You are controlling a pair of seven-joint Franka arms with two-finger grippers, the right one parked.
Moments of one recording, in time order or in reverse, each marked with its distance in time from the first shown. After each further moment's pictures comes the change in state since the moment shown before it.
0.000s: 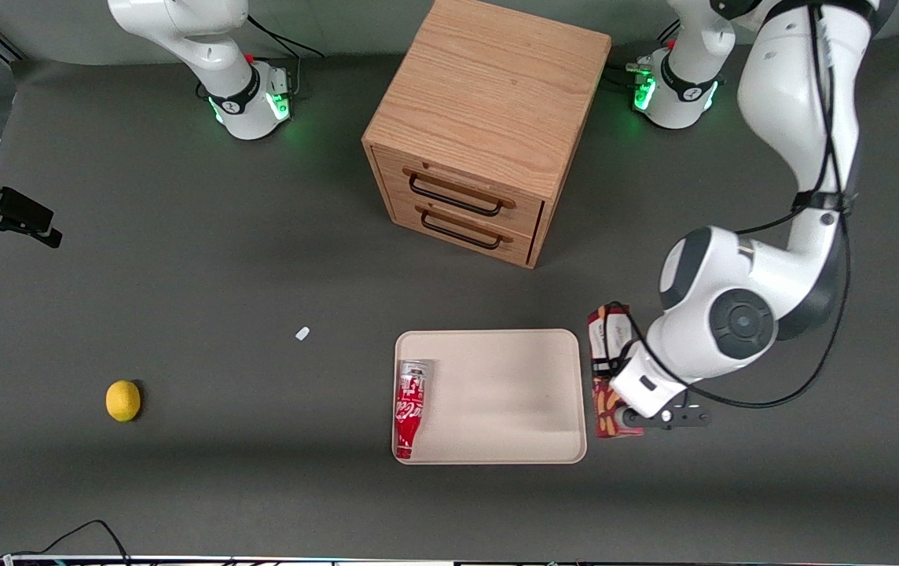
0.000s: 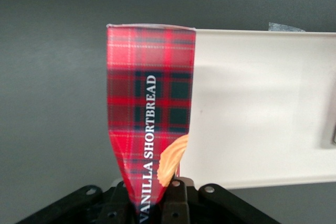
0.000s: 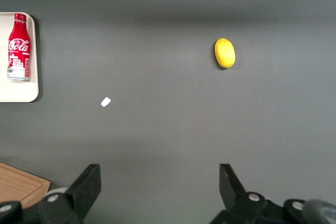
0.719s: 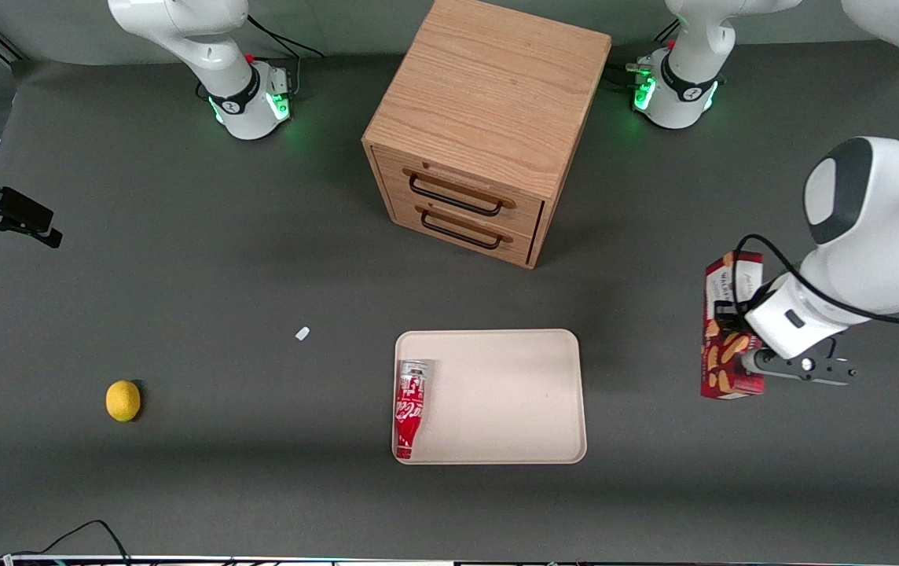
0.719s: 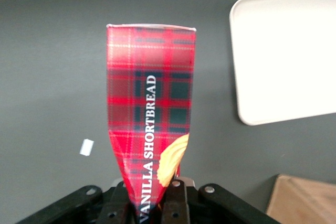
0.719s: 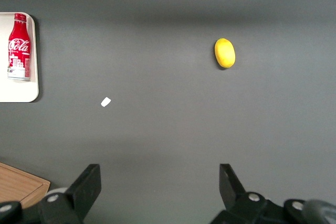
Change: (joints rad) arm 0.178 -0.342 0.017 -0.211 -0.019 -0.188 0.282
